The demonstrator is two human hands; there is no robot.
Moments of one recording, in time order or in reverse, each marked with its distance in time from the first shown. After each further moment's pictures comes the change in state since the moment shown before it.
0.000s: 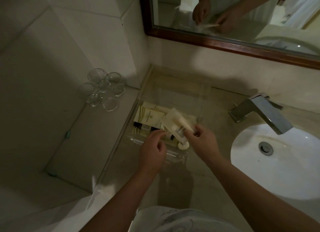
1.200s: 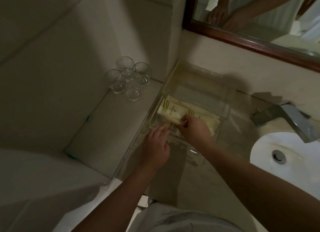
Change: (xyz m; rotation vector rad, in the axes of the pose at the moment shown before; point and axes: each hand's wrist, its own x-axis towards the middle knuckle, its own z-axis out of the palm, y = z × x) left_hand -0.005 -0.074 -0.034 0.308 -0.059 0.122; right_hand 0.012 -0.050 0.083 -0.529 -0.080 -0.235
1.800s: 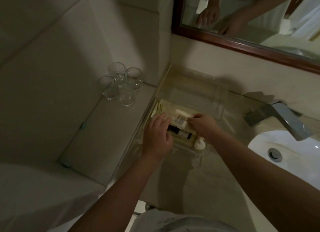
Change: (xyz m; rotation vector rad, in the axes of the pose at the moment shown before) left_hand 0.042 0.029 -0.013 0.021 0.107 0.077; right_hand 0.030 0.029 -0.035 0.587 -0.121 0.477
